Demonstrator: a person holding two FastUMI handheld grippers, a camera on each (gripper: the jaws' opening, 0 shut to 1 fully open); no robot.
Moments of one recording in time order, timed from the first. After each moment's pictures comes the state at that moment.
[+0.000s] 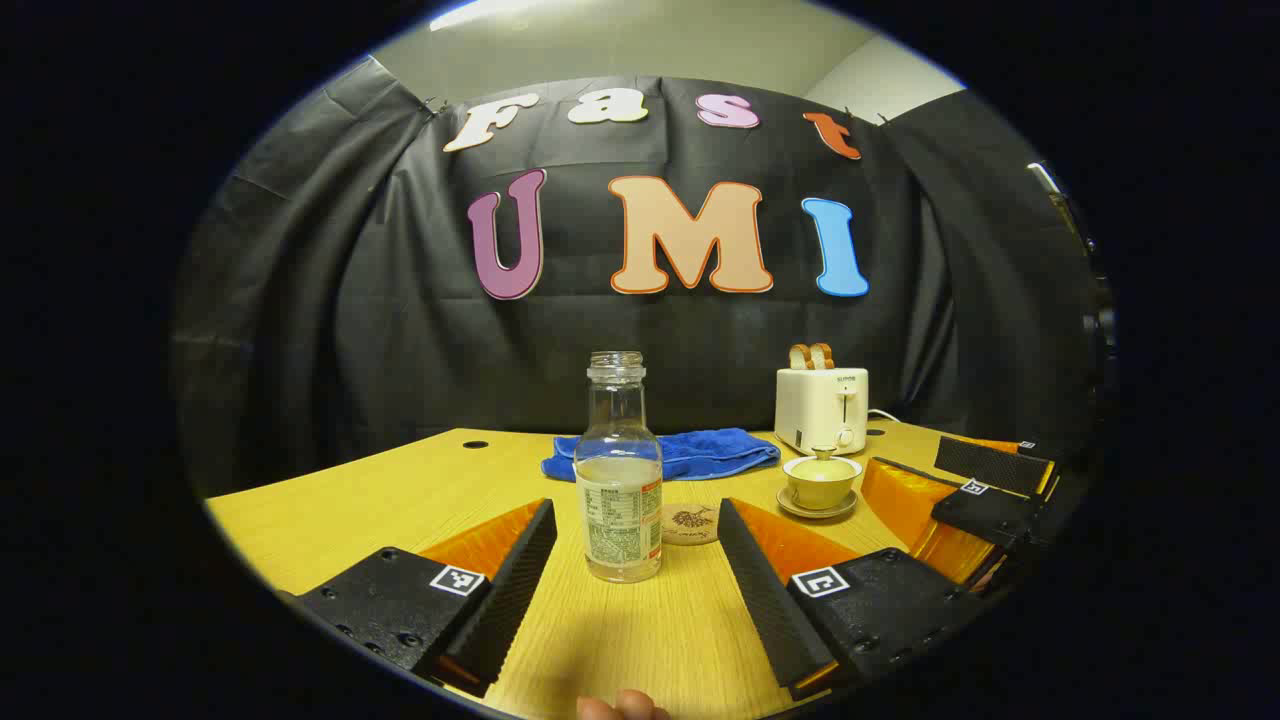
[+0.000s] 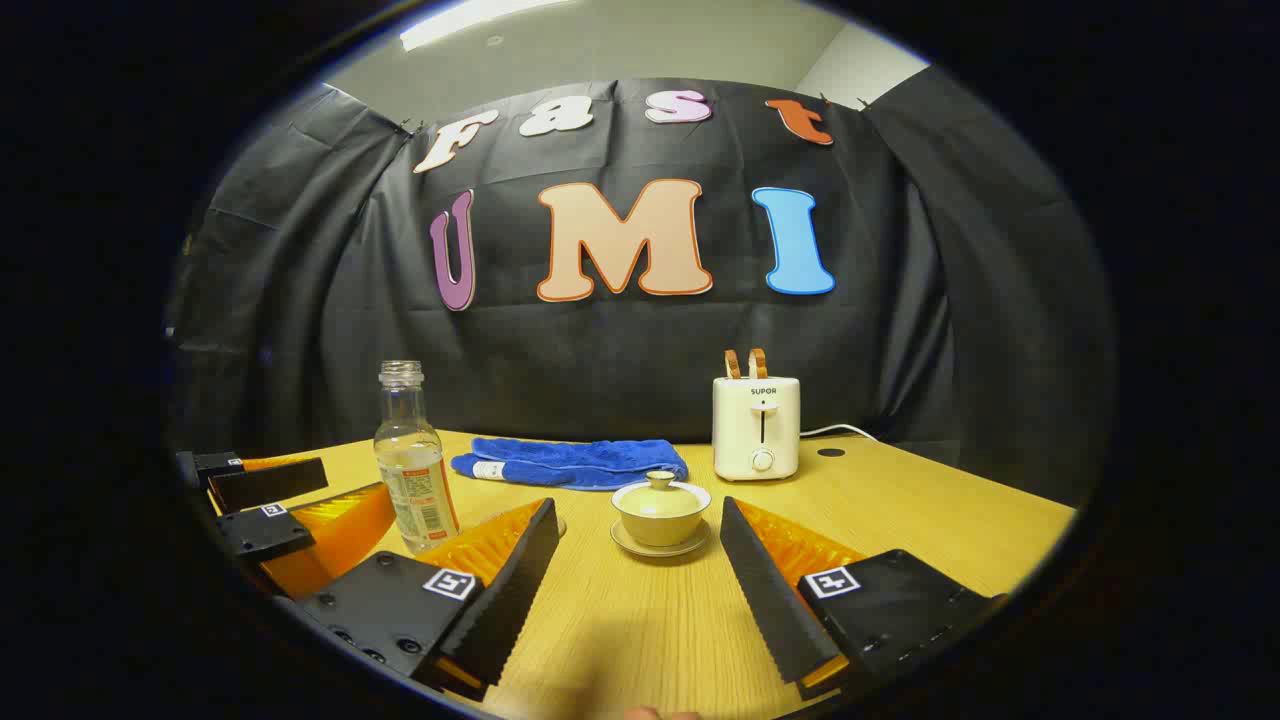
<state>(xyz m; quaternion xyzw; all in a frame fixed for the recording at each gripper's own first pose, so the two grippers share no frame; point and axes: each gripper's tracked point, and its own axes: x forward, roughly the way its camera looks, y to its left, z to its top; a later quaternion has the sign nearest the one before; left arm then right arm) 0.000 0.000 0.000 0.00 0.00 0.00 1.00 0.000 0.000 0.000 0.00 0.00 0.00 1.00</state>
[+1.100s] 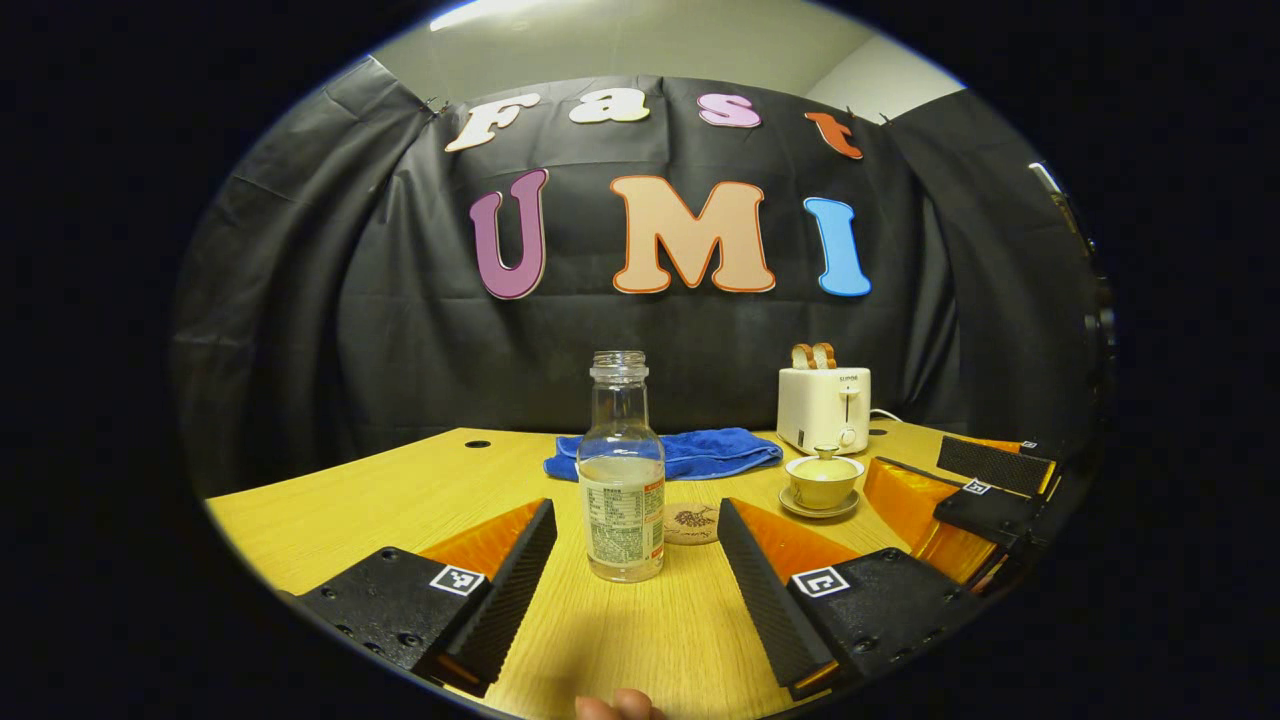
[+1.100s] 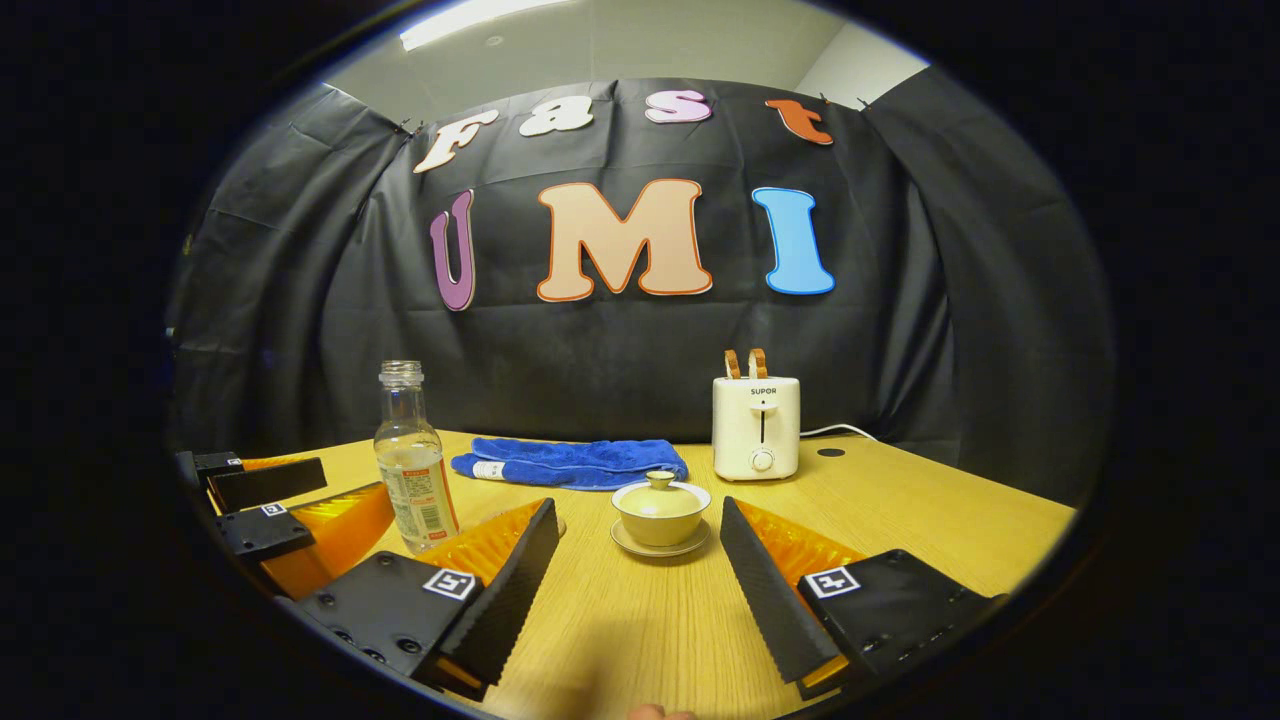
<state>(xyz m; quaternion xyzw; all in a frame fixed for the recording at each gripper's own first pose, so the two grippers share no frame) 0.001 0.001 0.001 0.00 0.00 0.00 1.00 -0.002 0.000 0.000 0.00 0.00 0.00 1.00</state>
